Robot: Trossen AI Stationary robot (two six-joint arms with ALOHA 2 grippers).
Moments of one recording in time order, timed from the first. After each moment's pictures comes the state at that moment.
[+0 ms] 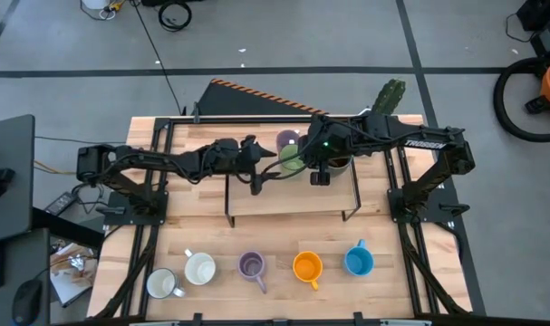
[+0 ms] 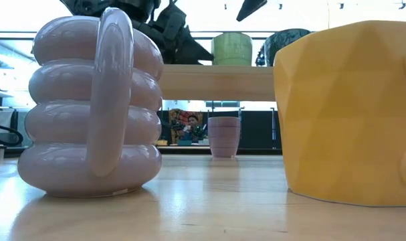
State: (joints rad) left arm 0.19 1.49 0.81 0.42 0.01 0.01; right arm -0.03 1.55 1.76 -1.09 0.26 -0.18
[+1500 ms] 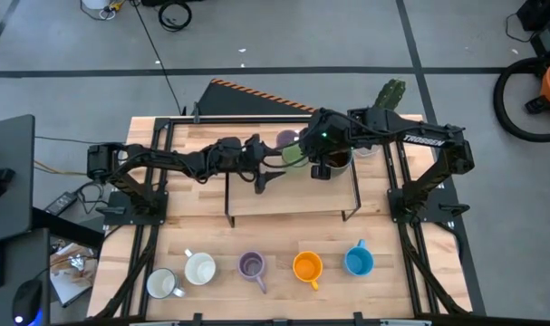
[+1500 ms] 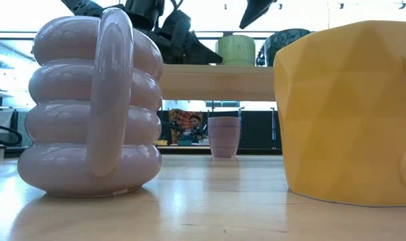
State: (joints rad) left arm 0.22 1.57 0.81 0.58 0.09 0.05; right arm -0.10 1.55 1.76 -1.11 0.21 -0.17
